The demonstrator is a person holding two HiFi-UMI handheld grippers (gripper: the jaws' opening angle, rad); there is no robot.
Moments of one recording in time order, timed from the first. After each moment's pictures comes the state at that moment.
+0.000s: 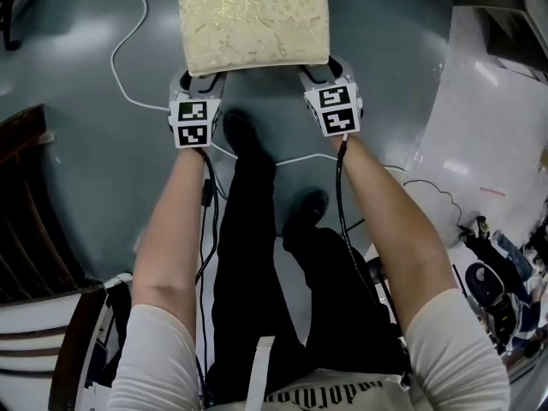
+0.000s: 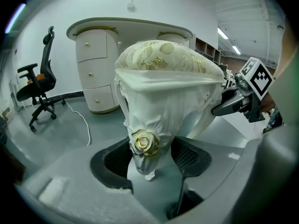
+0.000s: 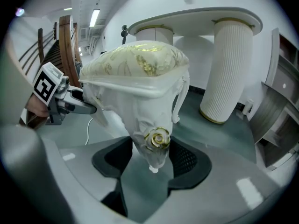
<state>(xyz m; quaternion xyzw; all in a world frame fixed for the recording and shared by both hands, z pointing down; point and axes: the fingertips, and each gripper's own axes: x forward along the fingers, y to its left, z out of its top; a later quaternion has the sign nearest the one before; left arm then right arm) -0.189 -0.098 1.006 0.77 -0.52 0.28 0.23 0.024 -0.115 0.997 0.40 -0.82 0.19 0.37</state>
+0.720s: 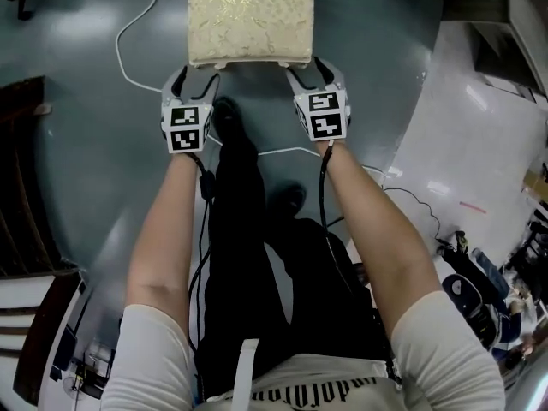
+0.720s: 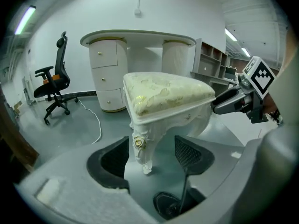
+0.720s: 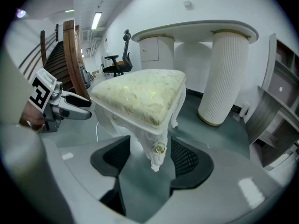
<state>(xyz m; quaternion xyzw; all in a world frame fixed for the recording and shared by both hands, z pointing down) -0.190 -0.061 0.938 0.74 -0.56 0.28 0.25 0.029 -0.102 0.928 0.40 -0.82 0.19 0.36</state>
